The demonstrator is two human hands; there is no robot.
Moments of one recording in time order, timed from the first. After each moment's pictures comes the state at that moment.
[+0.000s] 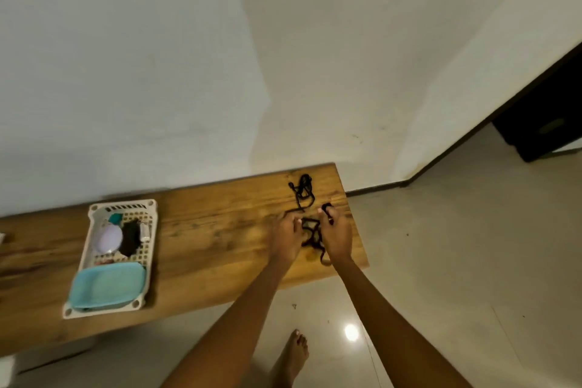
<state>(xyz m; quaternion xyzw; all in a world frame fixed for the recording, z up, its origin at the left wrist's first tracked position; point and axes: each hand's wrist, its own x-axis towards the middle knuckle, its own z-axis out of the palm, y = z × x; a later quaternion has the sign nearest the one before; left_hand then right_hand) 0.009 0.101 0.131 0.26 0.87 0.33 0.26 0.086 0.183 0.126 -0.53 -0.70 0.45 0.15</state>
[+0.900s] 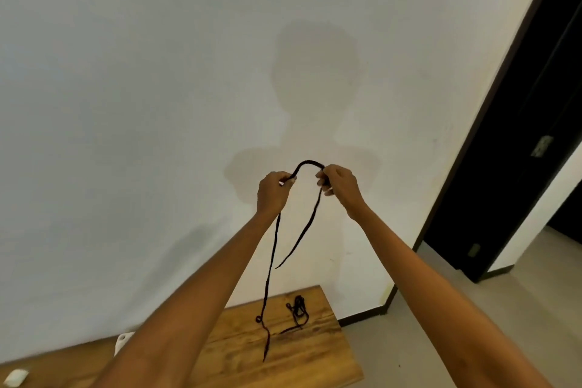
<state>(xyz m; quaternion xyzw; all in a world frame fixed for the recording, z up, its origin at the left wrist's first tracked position) -0.085 0.053 0.531 0.40 0.74 0.54 0.05 0.043 0.148 0.563 -0.30 -0.75 0.48 0.35</state>
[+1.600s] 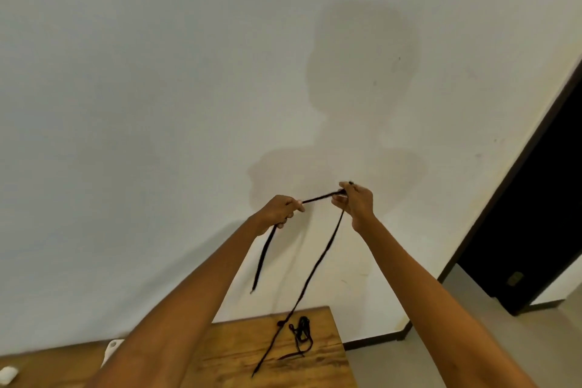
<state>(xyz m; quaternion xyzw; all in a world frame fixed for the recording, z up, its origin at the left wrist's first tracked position) -0.143 0.123 0.497 0.40 0.71 0.47 0.33 -0.014 0.270 0.511 -0.34 -0.54 0.67 0.39</state>
